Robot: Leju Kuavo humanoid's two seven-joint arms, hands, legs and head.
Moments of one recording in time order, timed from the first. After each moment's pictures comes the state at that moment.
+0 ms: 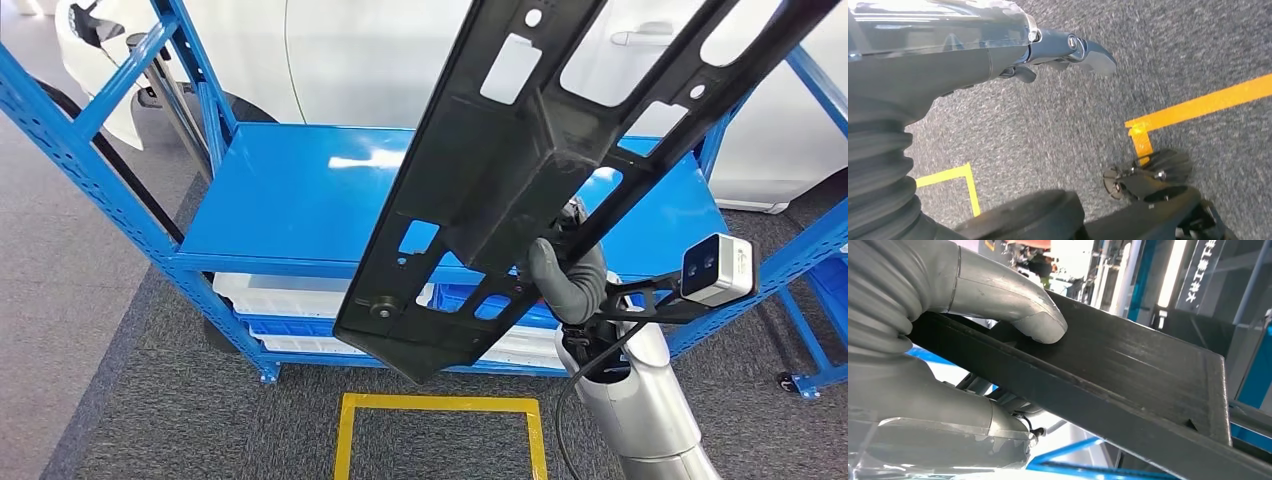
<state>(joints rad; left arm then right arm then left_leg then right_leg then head) -0.17 -0.03 -1.54 -0.15 1.05 0.39 -0.05 -0.37 -0.14 0.25 -1.79 -0.53 0.57 -0.36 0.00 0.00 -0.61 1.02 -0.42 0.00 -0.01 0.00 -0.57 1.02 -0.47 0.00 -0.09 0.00</state>
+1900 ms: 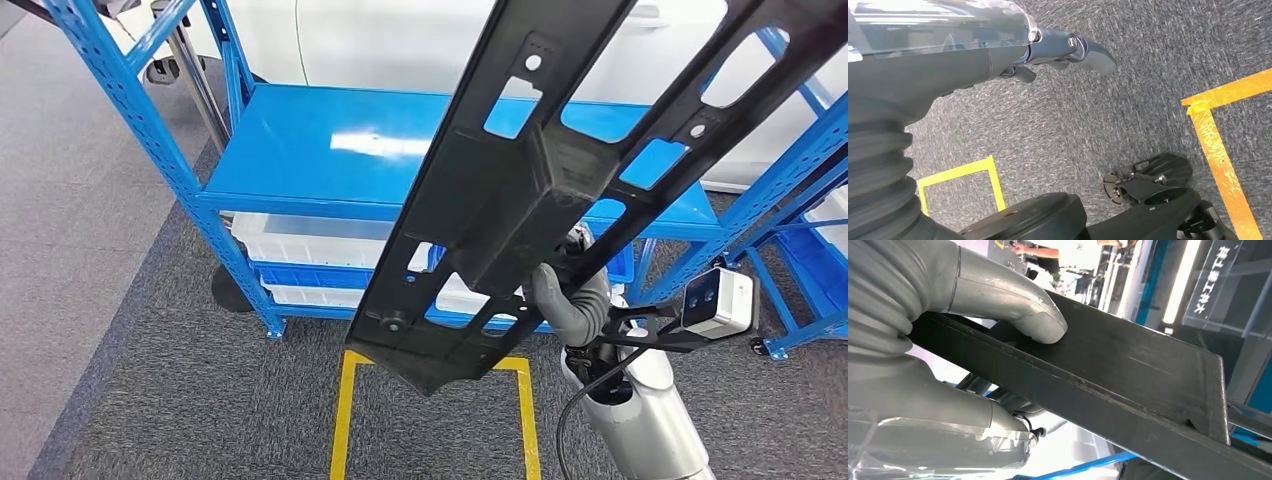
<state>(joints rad) -0.17 -0.03 -1.55 -0.15 1.03 0.39 -0.04 -0.30 -0.16 0.25 -1.82 -0.46 0.54 -0.43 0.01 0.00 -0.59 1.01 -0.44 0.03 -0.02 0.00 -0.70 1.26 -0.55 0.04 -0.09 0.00</state>
